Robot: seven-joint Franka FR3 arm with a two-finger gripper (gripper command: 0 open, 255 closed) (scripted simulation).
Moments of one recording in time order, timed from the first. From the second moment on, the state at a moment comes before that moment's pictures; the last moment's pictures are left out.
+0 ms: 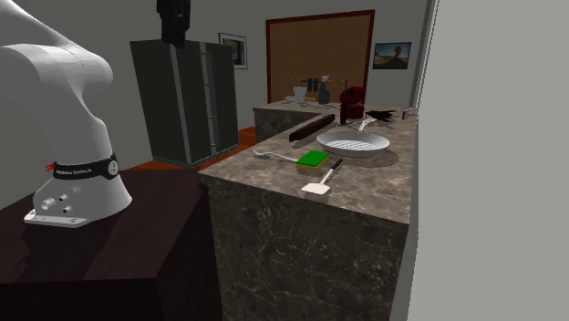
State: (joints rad) arm -0.01 -0.79 -0.01 -2.44 -0.04 1.45 -0.13
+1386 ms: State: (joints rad) arm 0.11 -0.22 -0.15 -2.44 -0.06 2.15 -0.60
